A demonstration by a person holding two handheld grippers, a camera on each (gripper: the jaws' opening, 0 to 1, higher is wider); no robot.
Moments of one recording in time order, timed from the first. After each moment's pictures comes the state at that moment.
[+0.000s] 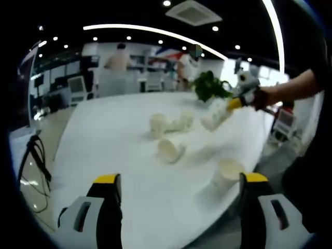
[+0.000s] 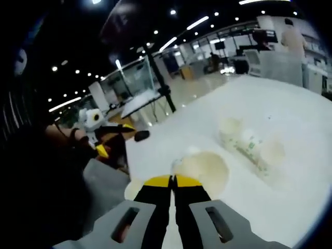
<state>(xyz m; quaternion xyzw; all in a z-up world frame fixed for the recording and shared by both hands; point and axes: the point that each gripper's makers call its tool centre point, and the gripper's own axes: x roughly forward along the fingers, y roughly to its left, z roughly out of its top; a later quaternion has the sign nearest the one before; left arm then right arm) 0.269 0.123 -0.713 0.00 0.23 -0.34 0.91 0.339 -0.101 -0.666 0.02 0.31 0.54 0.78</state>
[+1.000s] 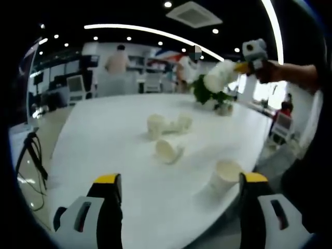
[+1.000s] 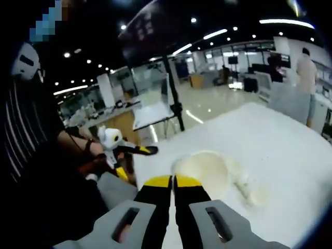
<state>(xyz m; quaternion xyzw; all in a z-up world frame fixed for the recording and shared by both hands) 0.270 0.118 -0.714 -0.01 0.23 -0.35 0.91 0.330 -0.077 -0.542 -0.08 0.24 0.57 0.78</state>
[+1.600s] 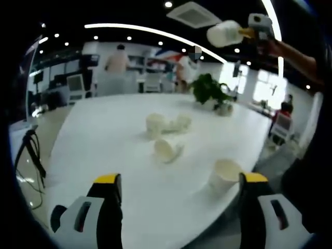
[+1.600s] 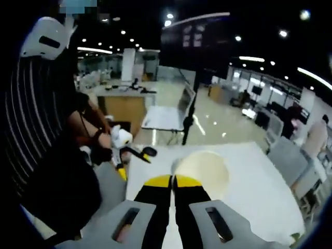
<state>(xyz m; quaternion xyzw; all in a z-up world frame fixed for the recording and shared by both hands) 0.266 0.114 -0.718 -0.02 0.23 -0.35 0.91 0.304 -0.052 -0.468 -0.26 0.16 0.63 0.72</state>
